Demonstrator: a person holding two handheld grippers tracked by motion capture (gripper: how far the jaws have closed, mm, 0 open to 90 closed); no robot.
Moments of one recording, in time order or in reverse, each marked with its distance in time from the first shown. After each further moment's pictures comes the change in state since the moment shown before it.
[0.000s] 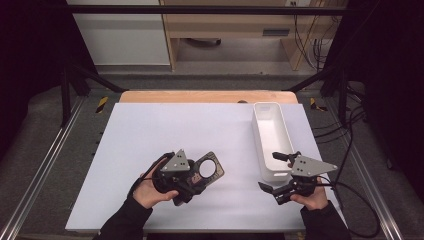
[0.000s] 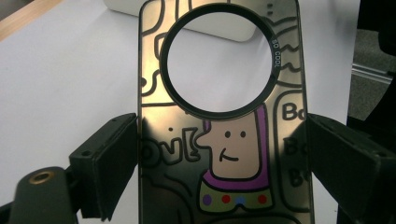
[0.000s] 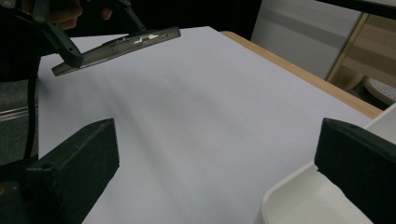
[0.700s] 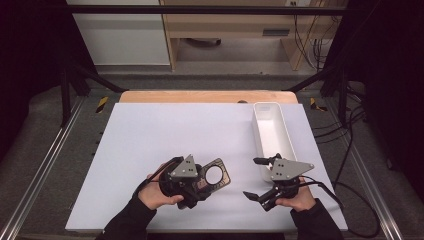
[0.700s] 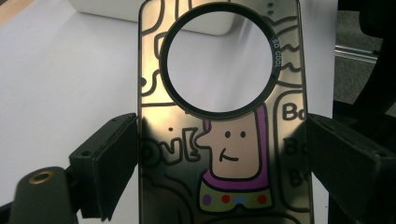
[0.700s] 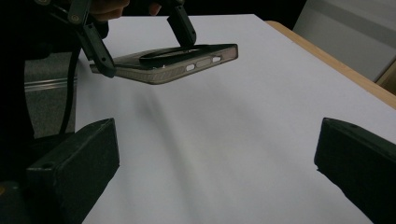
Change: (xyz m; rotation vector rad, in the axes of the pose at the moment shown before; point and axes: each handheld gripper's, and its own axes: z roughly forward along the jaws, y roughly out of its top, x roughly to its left) left arm -0.010 0.004 0.014 0.031 -0.049 0.085; right arm 0.020 0.013 0.031 0.072 0.142 -0.085
